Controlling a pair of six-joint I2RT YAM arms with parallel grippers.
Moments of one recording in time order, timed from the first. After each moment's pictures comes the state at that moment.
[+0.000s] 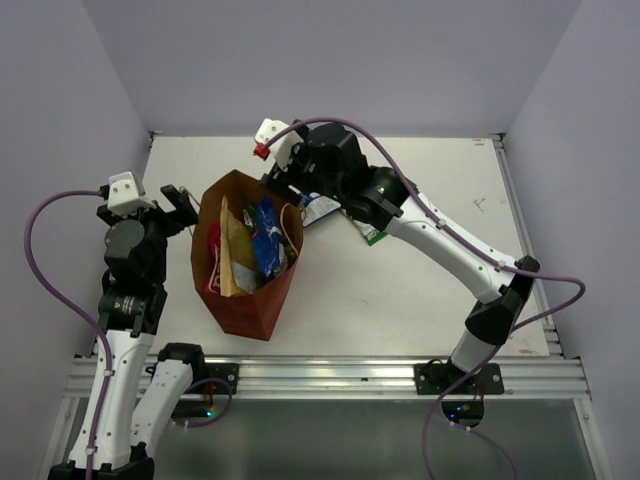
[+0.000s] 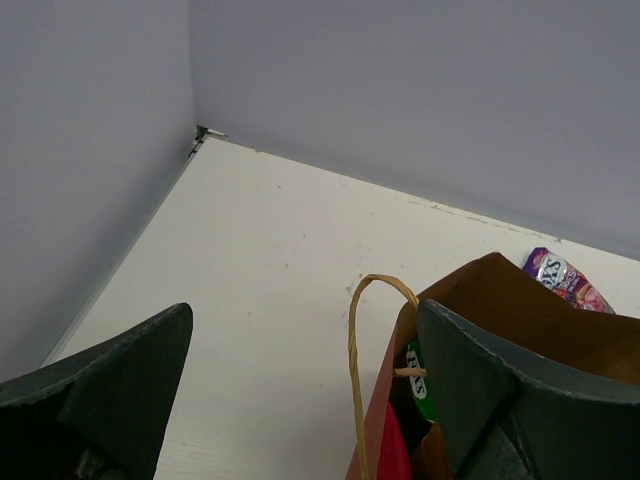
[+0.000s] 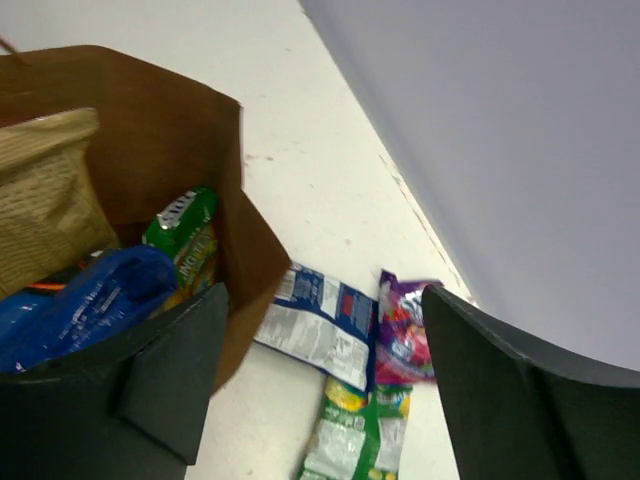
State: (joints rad) left arm -0.07 0.64 0.84 -0.25 -0.28 -0.22; right arm 0.92 1.73 1.93 -0.53 0.10 -0.46
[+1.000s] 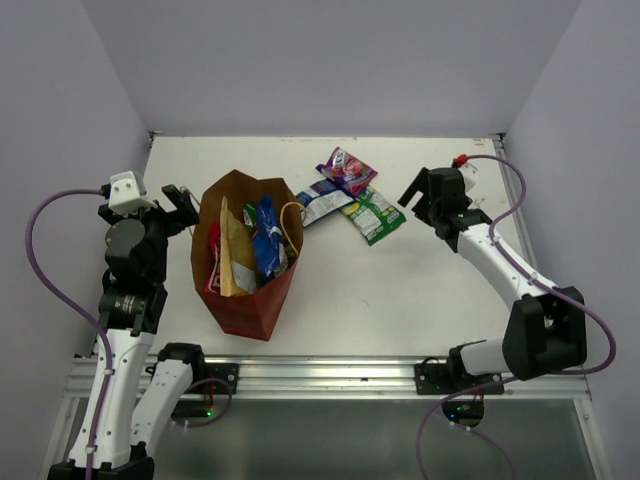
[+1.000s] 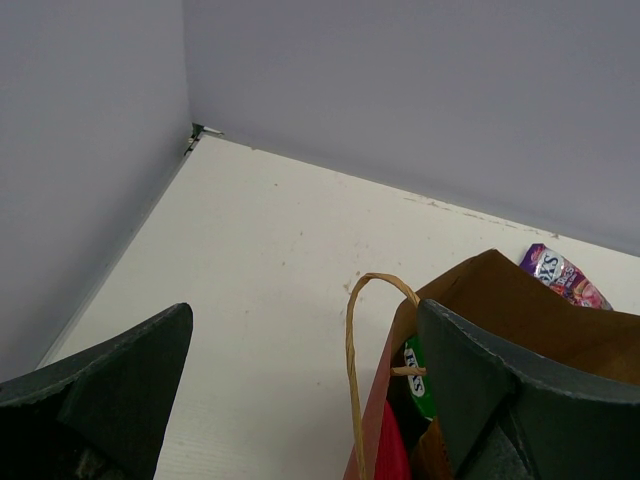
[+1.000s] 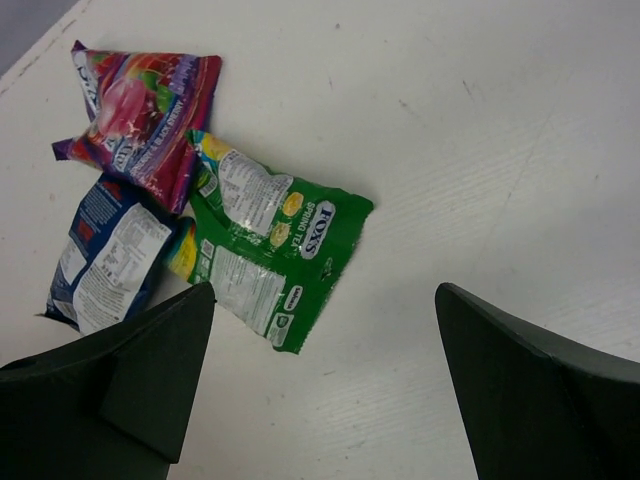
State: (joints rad) left arm -0.07 0.64 0.84 -0.26 -0.27 -0.22; right arm 0.26 1.34 1.00 -0.31 0.31 0.70
